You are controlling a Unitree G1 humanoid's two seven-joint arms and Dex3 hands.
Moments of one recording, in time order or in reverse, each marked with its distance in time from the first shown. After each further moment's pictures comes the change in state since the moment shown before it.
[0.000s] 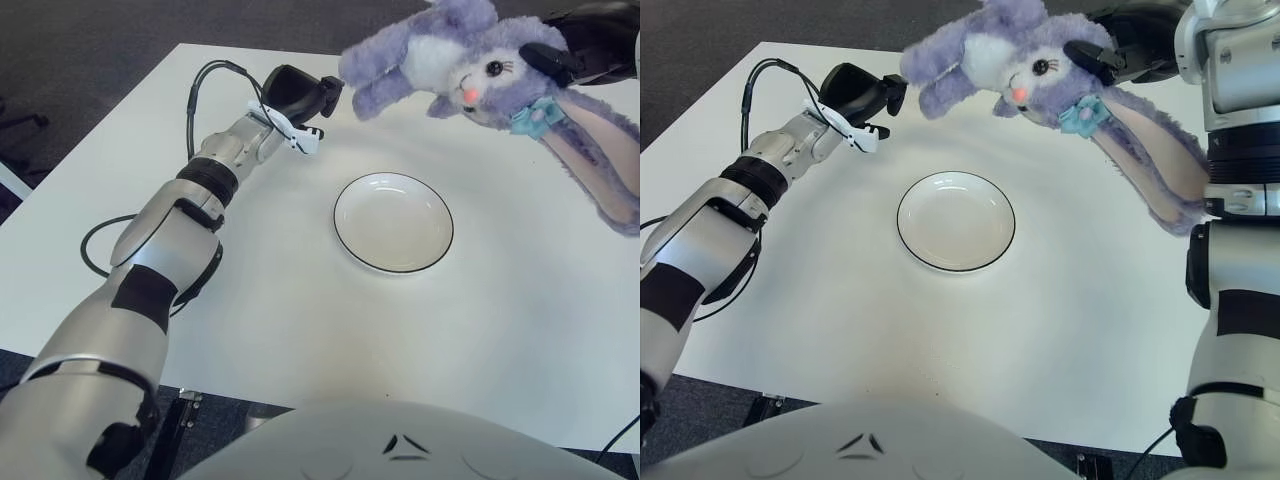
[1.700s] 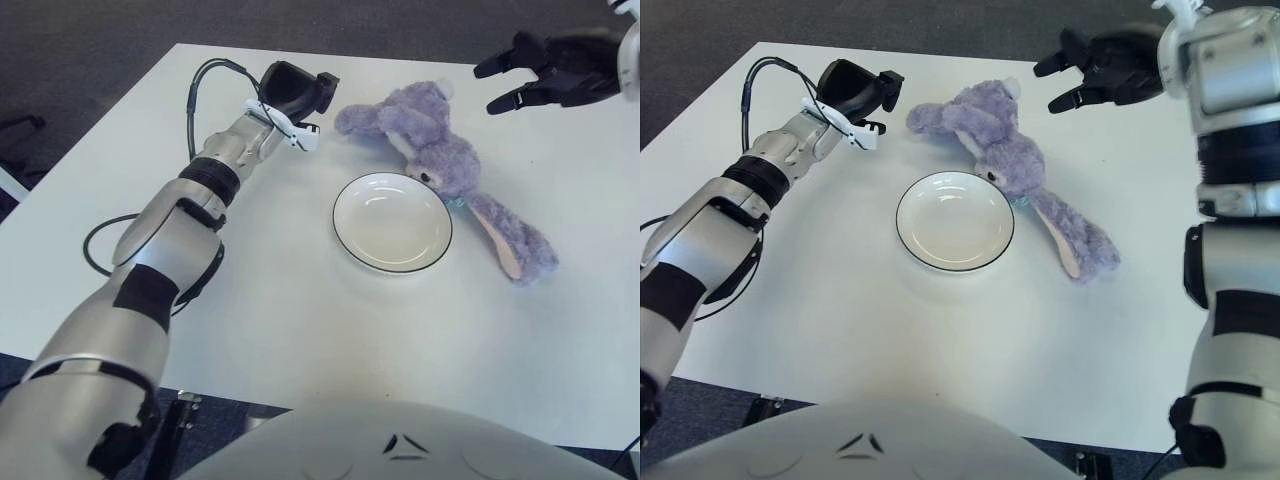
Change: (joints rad) left arm -0.002 -0.003 -0.001 0.013 0.034 0.074 0.045; right arm 0.131 0.002 0.053 -0.132 0.040 0.012 -0.017
